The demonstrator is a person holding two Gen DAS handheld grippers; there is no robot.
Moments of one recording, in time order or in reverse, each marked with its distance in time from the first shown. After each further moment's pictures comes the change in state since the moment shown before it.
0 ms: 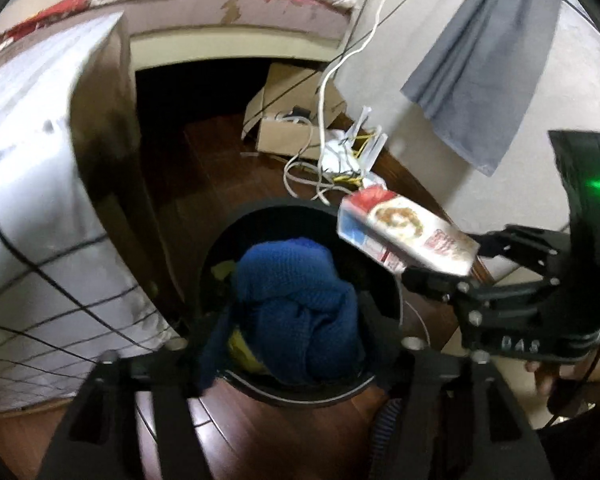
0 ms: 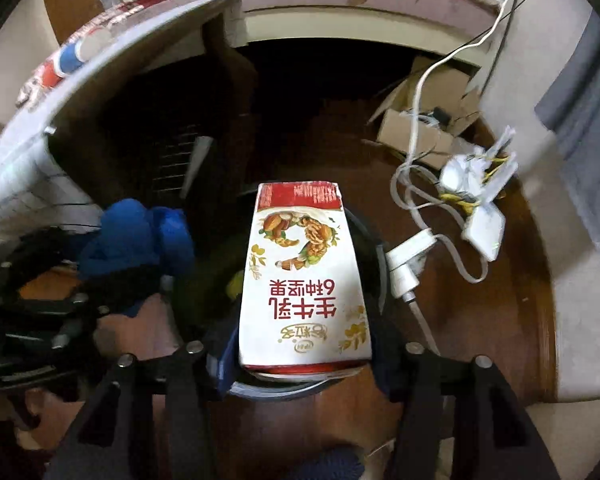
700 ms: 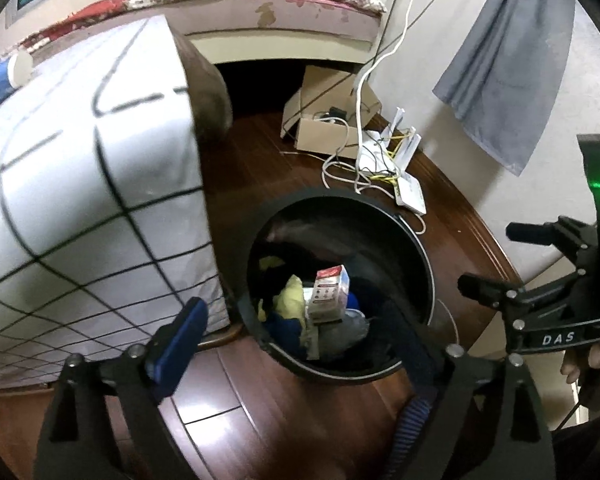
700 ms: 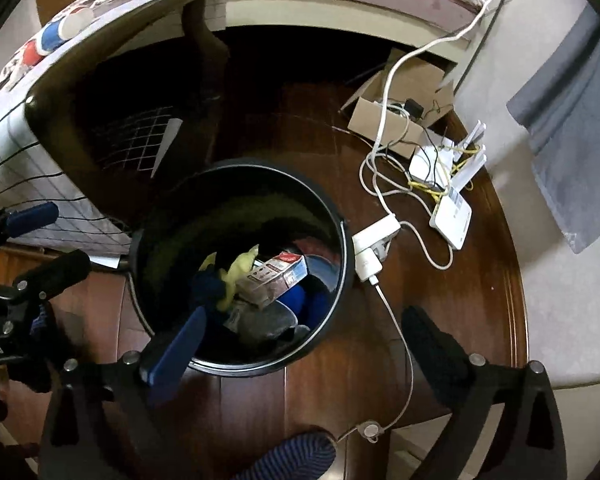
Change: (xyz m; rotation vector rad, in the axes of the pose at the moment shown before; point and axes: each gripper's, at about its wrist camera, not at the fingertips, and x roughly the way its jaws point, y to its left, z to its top) left arm -0.029 0.009 -0.017 -0.009 -0.024 0.148; right arm -0.017 0.002 -0.012 -0.023 0.036 -0.091
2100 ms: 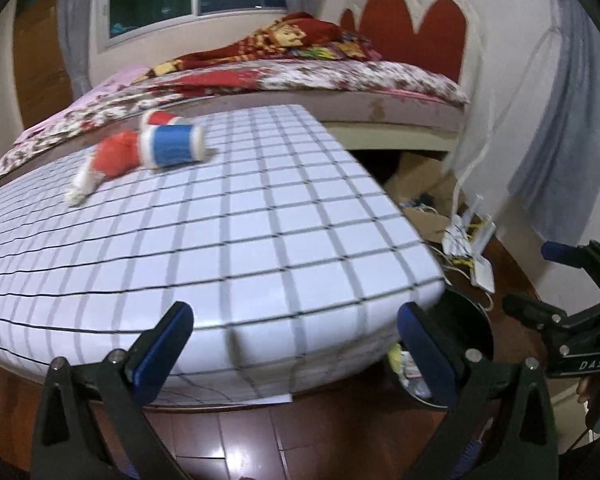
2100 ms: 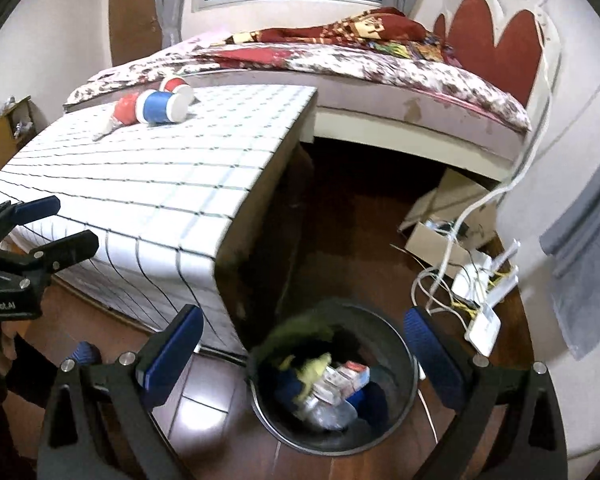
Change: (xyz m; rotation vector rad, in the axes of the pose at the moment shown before) left arm -0.117 0.109 0.021 -0.130 -0.243 0.271; right arm -0.090 0.106 0.077 -0.126 -0.321 0.132
